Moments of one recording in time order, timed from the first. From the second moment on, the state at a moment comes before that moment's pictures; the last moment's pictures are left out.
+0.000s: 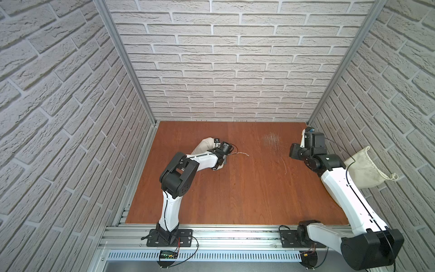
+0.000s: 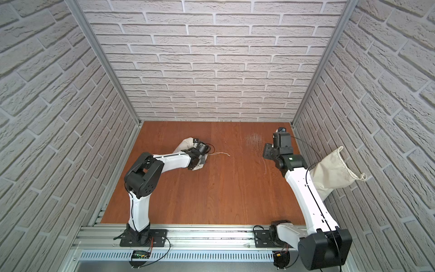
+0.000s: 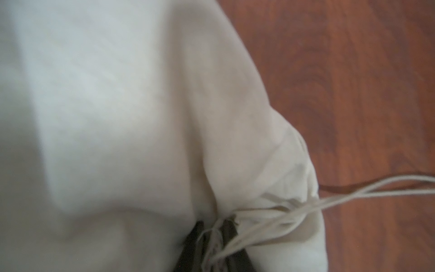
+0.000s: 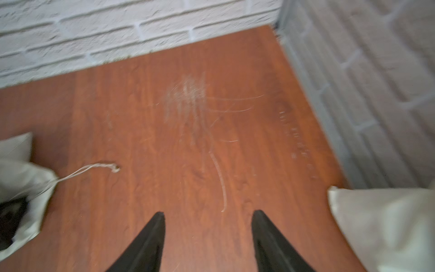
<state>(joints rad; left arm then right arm) -0.53 2.02 1.28 -0.30 -0.45 -0.55 0.13 1.13 1.16 -0.74 0.32 0.27</state>
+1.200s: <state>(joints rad) -0.47 1.51 1.11 -0.29 -0.24 -0.45 -0.37 1.39 1.38 -0.84 0.47 0.12</state>
